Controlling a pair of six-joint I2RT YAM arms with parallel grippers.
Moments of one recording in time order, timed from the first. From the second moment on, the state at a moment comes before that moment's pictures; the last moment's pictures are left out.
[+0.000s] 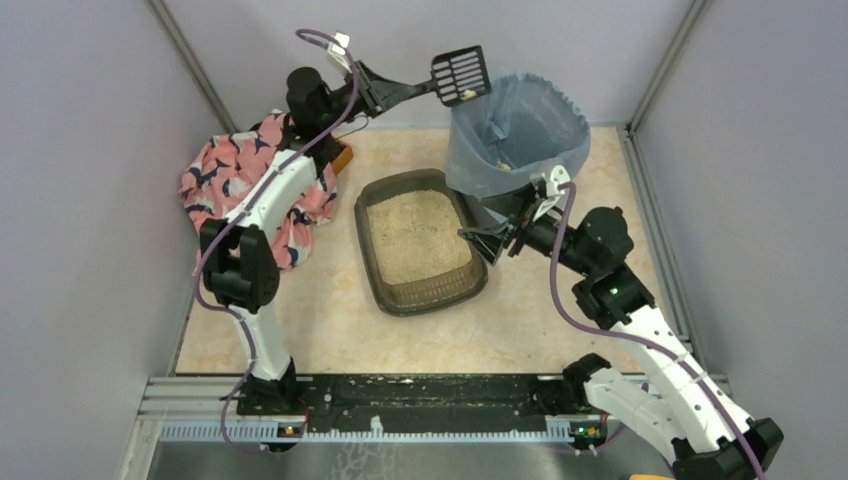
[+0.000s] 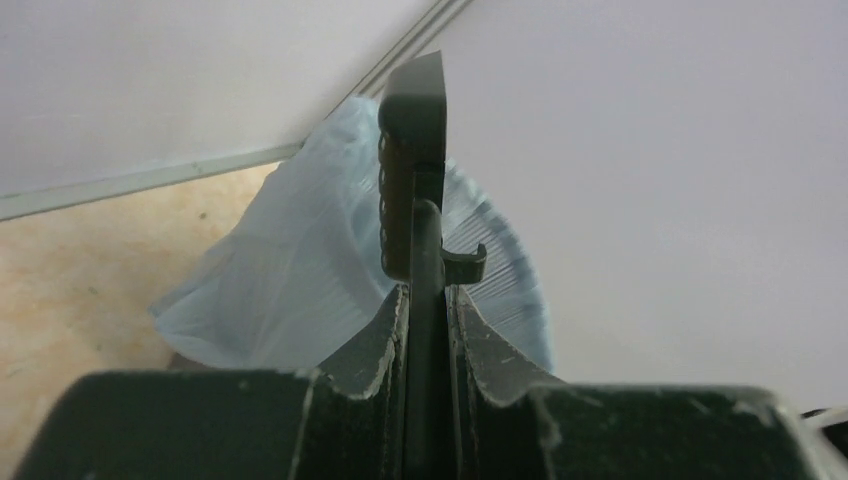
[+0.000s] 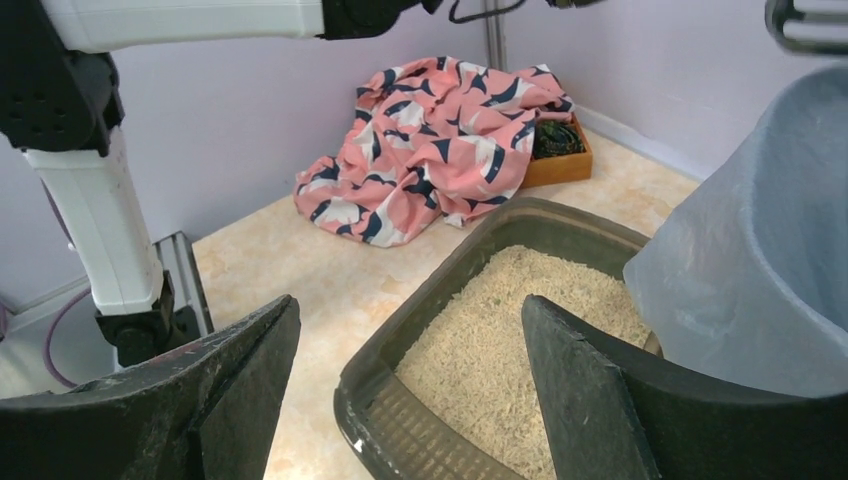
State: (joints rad) left arm -0.27 1.87 1.70 0.40 0.66 -0.97; right arm 0.50 0.80 0.82 0.08 -0.53 0.22
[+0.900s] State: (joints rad) left arm -0.68 1.78 1.63 0.24 0.34 0.41; right arm 0.44 0.67 0.66 0.10 0.08 0.34
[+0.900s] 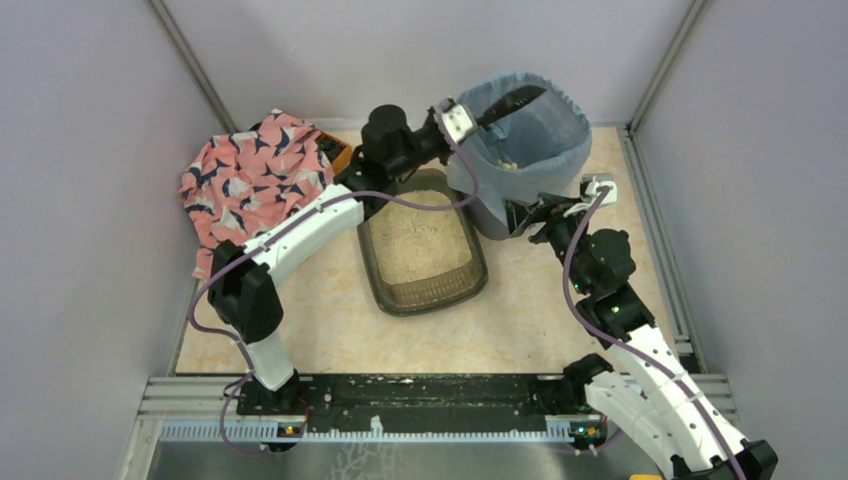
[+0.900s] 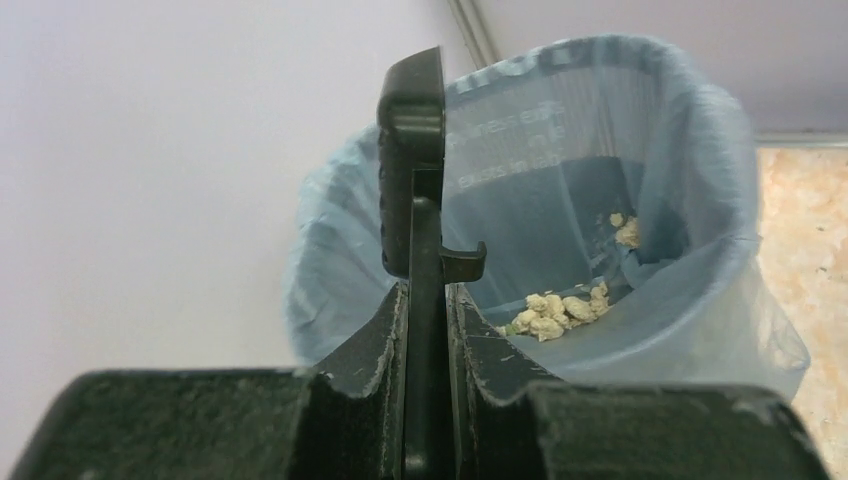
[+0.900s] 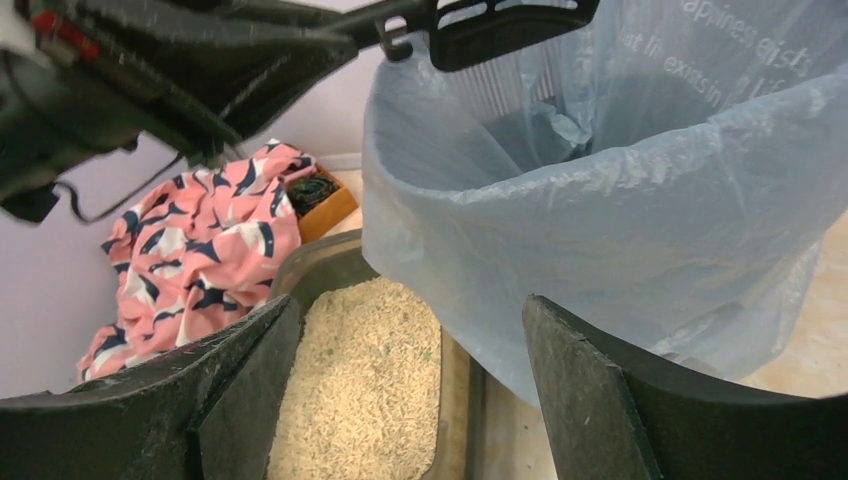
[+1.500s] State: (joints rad) left arm -0.73 1.66 1.43 0.50 0.14 0.38; right arm 0.41 0.68 0.61 0.14 0.09 0.39
